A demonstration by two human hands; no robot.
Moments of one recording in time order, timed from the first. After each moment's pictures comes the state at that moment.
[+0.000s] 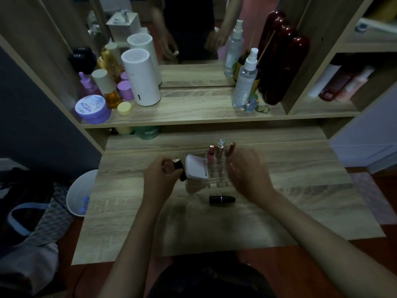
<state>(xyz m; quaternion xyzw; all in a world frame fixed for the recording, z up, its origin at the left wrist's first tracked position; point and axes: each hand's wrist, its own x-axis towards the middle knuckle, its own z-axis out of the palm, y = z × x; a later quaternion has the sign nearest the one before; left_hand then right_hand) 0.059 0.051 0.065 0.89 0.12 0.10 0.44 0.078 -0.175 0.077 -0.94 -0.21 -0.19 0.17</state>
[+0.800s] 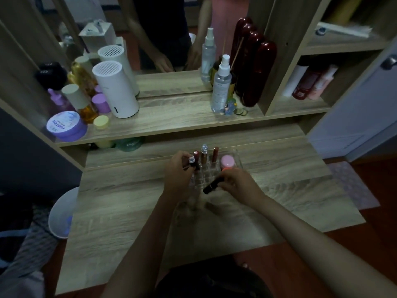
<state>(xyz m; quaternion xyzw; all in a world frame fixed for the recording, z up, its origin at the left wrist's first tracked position) 0.113 -0.011 0.040 0.87 0.02 0.07 0.49 0.078 -0.196 0.059 -0.94 -0.11 0.07 0.32</state>
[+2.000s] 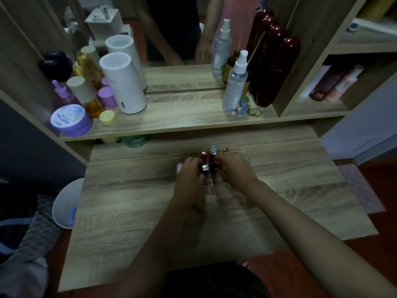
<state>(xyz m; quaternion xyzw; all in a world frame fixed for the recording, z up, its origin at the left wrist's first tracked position) 0.115 -0.018 0.020 0.93 -0.01 0.00 0.37 0.129 -0.162 0.062 -0.98 -0.12 0.05 0.16</state>
